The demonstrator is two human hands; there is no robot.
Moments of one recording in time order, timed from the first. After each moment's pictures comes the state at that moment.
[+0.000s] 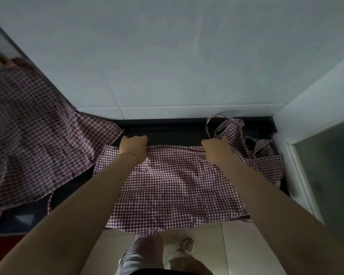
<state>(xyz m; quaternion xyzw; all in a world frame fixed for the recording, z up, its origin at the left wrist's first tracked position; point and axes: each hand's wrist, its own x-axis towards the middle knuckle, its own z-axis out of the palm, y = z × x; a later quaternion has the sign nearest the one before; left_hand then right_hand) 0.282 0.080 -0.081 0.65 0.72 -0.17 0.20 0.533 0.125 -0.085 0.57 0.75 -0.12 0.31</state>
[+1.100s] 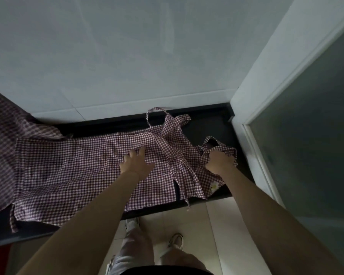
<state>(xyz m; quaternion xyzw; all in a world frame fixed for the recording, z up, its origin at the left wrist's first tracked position) 0.405 0.032 -0.122 0.59 0.75 -0.14 0.28 0.679 0.051 -0.105 0.73 0.61 -0.28 0.13</state>
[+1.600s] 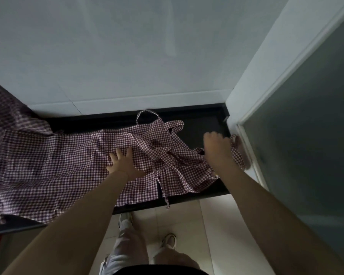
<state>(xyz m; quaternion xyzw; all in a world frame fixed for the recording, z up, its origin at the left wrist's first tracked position) 0.394 0.013 -0.134 0.54 0.77 -0.14 0.31 0.683 0.059 -0.078 0.66 0.74 -0.01 0.11</state>
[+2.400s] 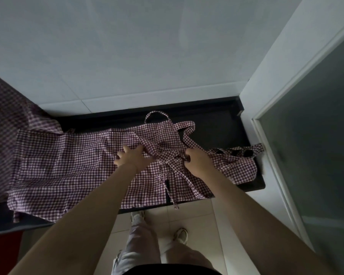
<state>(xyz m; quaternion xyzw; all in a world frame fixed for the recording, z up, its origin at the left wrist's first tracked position) 0.391 0.027 -0.117 0.52 0.78 -0.14 0.31 0.616 0.030 -0.131 0.62 0.73 -0.29 0.02</state>
